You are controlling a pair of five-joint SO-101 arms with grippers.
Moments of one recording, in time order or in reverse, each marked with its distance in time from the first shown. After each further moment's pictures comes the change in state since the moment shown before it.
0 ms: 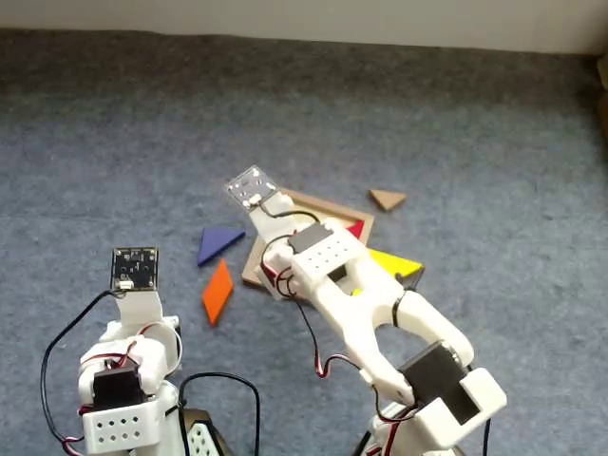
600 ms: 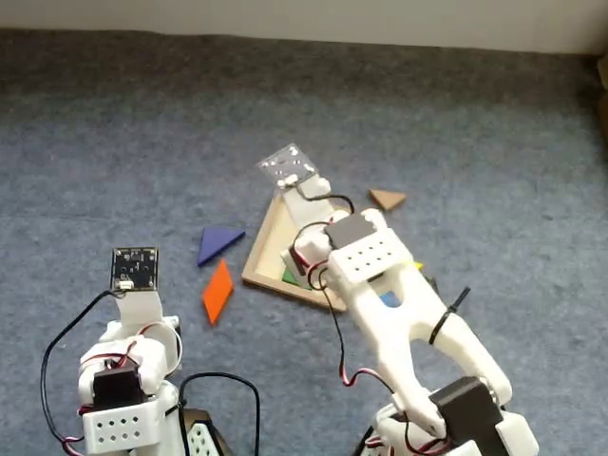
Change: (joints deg) left arm 0.0 0.0 0.0 0.0 0.0; right arm 6.9 -13.1 0.7 9.2 0.1
